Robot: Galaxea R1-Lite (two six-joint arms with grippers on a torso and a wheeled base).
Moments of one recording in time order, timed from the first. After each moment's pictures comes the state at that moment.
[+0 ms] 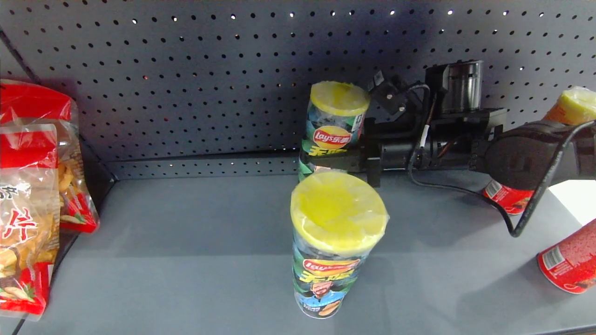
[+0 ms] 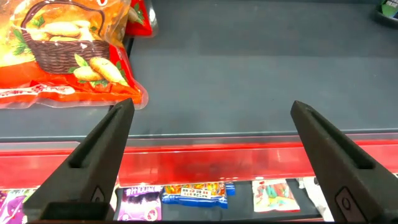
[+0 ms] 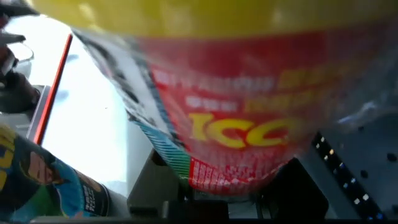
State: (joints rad) left arm 0.01 0.00 -0.01 -0.01 -0.06 -0.05; right arm 0.52 1.87 -1.36 -0.23 0.80 -0.38
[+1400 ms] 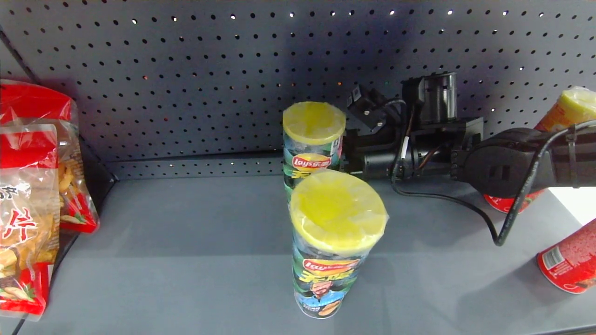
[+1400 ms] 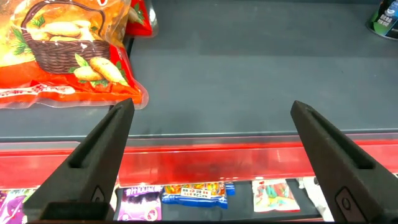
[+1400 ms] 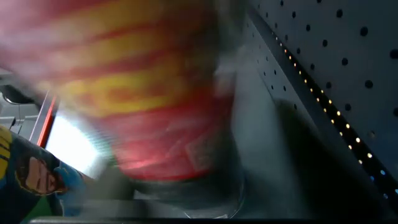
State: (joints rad) left arm 0.01 0.00 -0.01 -0.01 -0.06 -0.05; right arm 0.57 1.91 -1.37 -0.22 0.79 -0.40
